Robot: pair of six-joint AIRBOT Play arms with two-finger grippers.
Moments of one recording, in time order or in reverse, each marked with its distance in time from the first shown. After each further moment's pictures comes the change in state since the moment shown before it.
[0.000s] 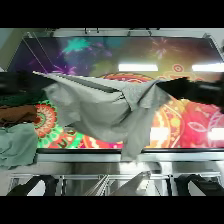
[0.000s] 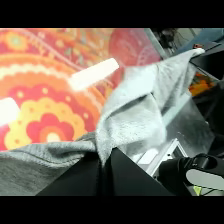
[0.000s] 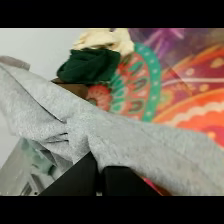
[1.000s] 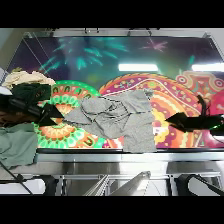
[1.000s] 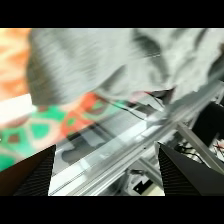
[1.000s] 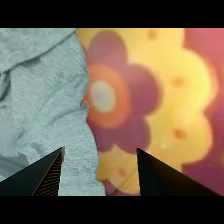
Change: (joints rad) left arm 0.126 -0.539 -0.097 0.513 -0.090 -0.158; right arm -0.339 -0.299 -0.297 -0.402 -0.023 0.086
